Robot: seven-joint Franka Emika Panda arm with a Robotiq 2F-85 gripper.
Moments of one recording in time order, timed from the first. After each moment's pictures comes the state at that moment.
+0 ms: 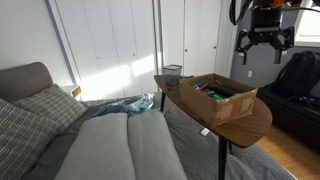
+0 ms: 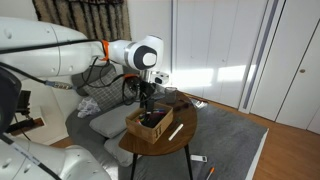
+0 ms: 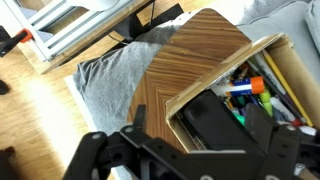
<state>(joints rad) -0.09 -0.58 0.08 -2.34 0.12 1.58 0.55</state>
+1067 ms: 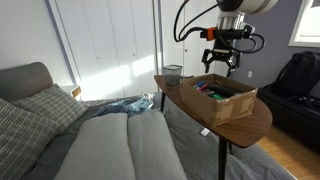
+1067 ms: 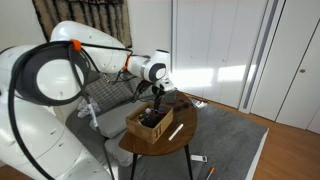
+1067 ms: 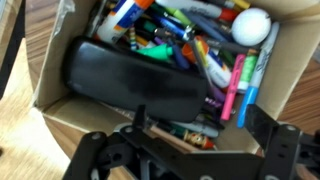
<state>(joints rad) -0.07 -0.24 0.13 -2.25 0.16 2.04 1.09</state>
